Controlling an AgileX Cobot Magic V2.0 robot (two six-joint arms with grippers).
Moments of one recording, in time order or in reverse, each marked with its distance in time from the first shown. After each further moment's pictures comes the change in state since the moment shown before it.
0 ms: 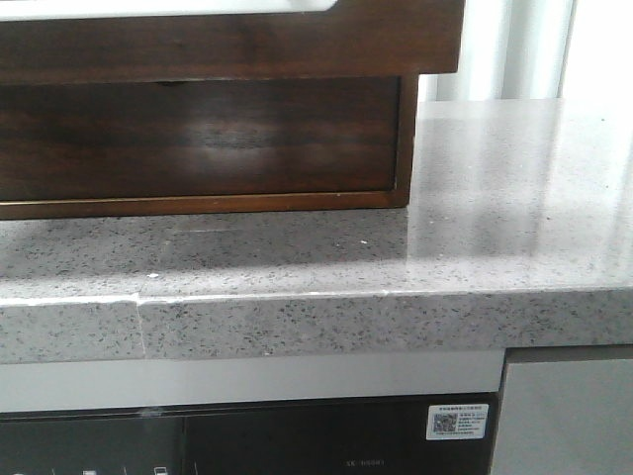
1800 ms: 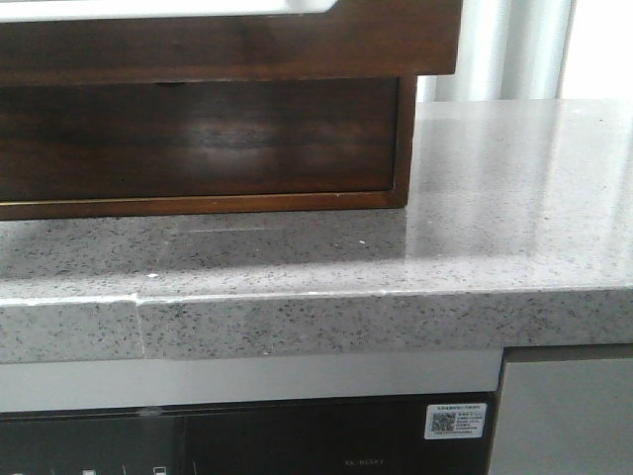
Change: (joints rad) left arm 0.059 -0.049 0.000 -0.144 -0.055 0.004; right arm -0.004 -1.057 0.663 0.060 -0.343 0.335
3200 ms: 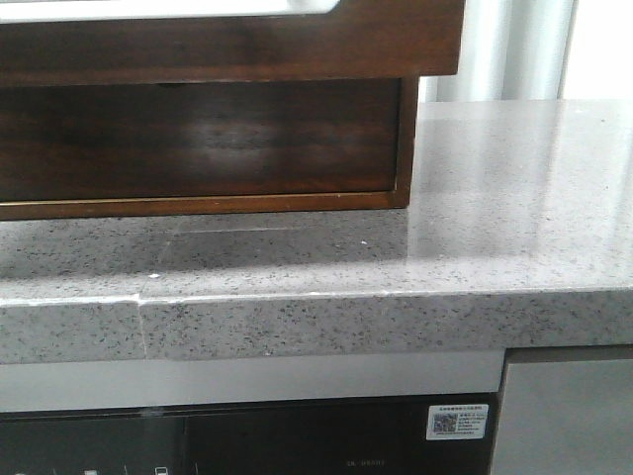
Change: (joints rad) left arm 0.392 -0.178 0.438 -0.312 -0.087 -0.002; right arm -0.152 -0.732 1.080 0.075 -0.512 0.033
